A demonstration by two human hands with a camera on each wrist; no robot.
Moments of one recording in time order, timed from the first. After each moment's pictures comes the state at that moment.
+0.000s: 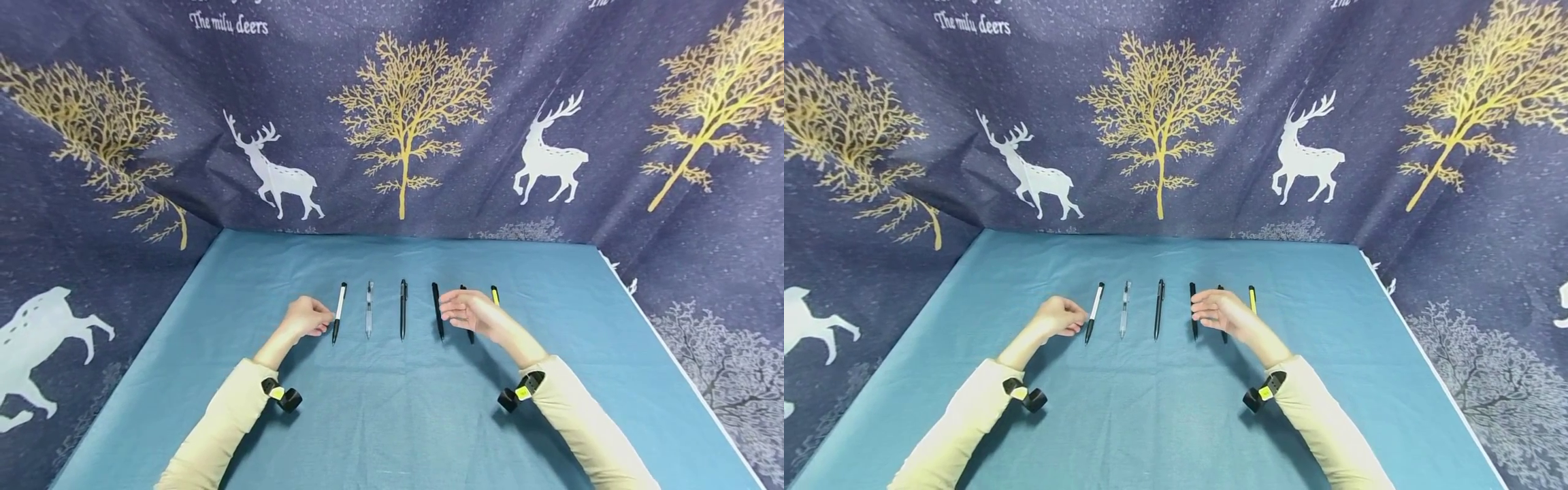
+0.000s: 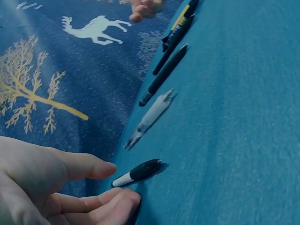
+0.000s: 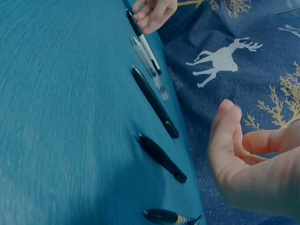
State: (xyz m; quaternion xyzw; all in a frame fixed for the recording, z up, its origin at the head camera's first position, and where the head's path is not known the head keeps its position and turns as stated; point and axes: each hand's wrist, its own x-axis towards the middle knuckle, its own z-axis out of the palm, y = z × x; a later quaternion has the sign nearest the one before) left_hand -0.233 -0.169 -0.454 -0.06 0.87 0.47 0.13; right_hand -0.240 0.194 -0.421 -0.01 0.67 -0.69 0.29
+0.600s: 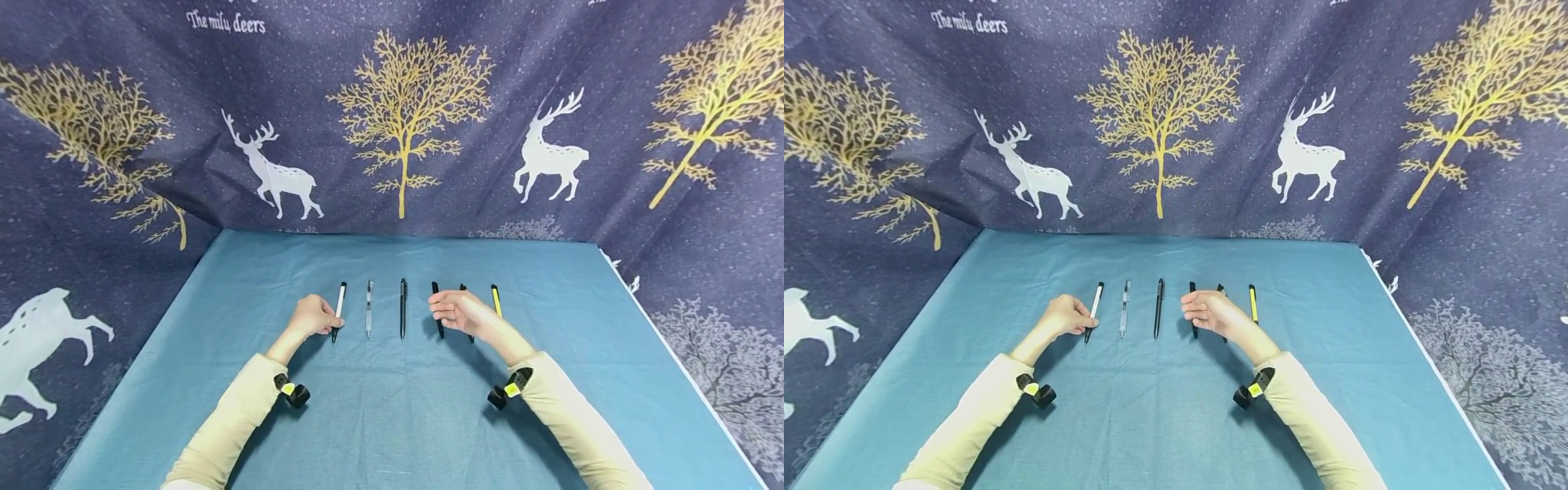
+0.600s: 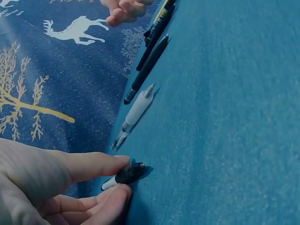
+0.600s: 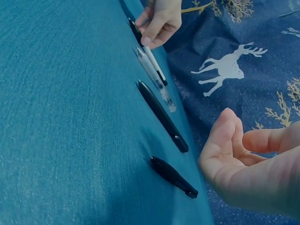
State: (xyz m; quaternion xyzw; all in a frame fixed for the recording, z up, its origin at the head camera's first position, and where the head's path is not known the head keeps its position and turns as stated) left_hand -0.236 -0.157 -0.451 -0.03 0.91 0.39 0.11; right_hand -0.245 0.179 -0.429 -0.02 0.64 -0.70 0.31
